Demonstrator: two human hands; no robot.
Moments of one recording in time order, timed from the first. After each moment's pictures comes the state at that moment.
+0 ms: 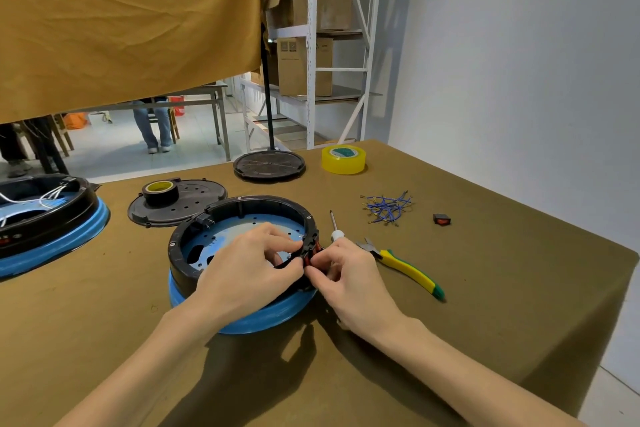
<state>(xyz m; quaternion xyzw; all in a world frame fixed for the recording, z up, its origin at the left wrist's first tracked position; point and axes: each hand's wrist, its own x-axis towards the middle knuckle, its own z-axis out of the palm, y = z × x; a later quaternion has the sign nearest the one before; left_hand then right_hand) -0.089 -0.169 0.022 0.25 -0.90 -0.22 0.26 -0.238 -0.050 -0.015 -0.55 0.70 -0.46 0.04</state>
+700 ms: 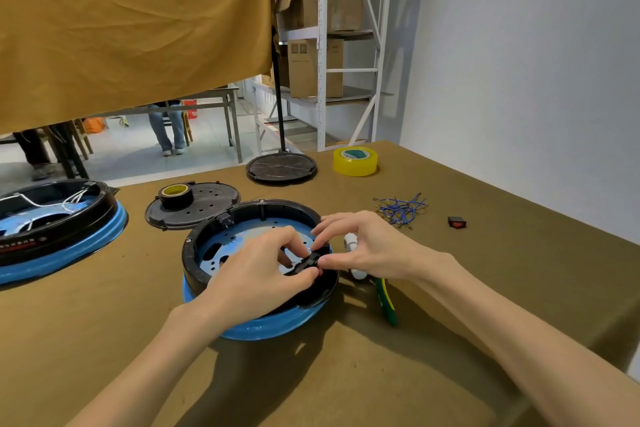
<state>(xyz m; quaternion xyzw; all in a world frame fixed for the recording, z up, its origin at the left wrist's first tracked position) -0.083 -0.178 0.023 0.24 -0.92 -0.21 0.23 -0.298 -0.078 0.037 -0.69 0.62 -0.34 0.16</state>
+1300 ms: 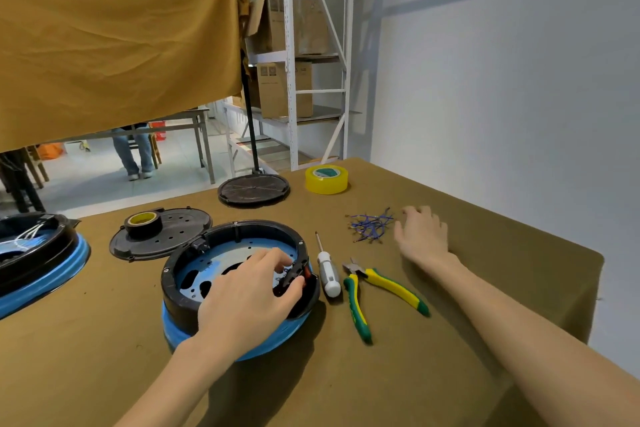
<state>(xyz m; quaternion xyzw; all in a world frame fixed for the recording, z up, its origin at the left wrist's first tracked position) -0.108 -0.166 0.011 0.28 -0.92 -0.06 0.26 -0.416 -0.052 0.010 -0.29 0.92 -0.22 -0.10</state>
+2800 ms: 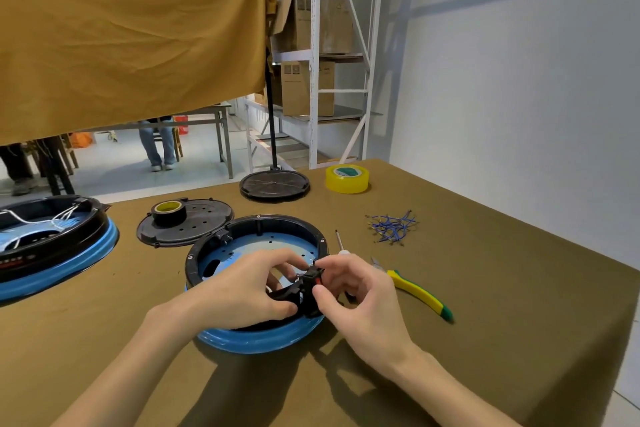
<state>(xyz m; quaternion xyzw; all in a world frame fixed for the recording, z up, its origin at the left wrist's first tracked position) -0.075 -0.194 0.044 0.17 -0.95 -0.26 0.10 -0.219 -0.033 -0.003 -0.53 0.60 -0.60 0.06</state>
